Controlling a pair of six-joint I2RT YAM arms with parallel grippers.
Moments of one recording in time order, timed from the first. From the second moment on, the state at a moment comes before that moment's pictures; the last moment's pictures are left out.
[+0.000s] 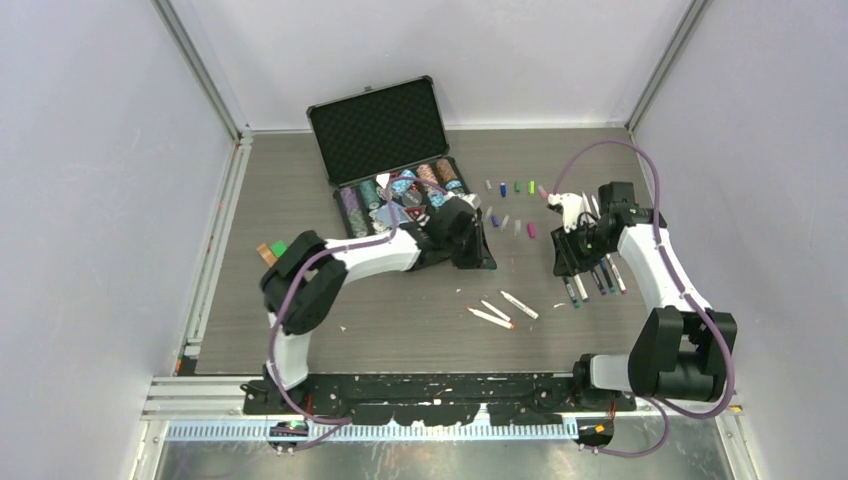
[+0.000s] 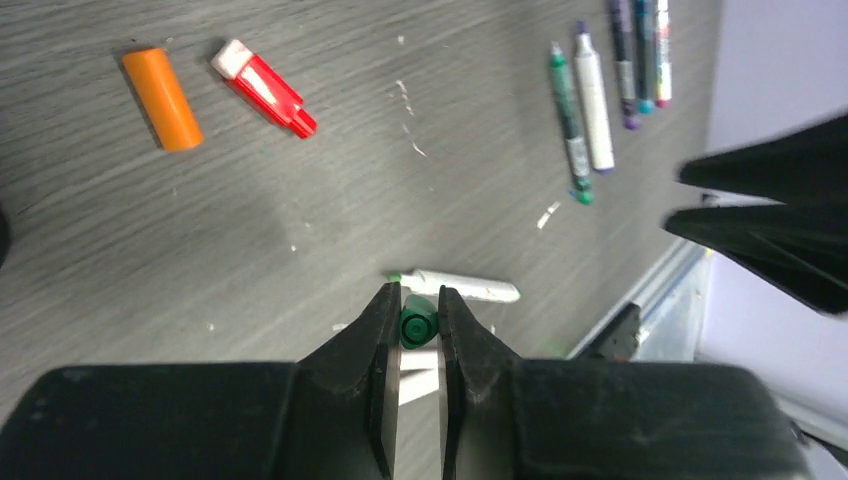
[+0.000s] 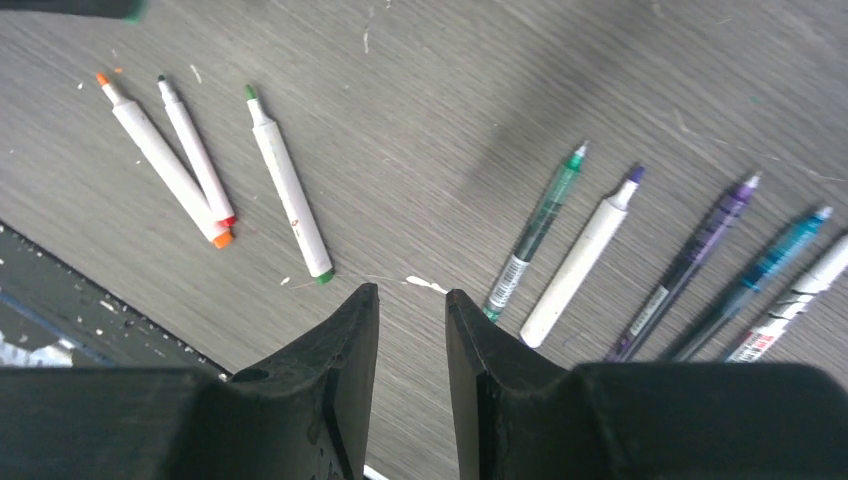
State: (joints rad) left arm -0.87 1.88 1.26 -0.05 0.21 -0.85; right arm -0.08 1.33 0.98 -0.93 -0.45 -0.57
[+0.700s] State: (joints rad) left arm -0.91 2.33 1.86 -0.41 0.04 -0.82; right arm -0.09 1.29 0.96 -0.89 -0.40 -0.55
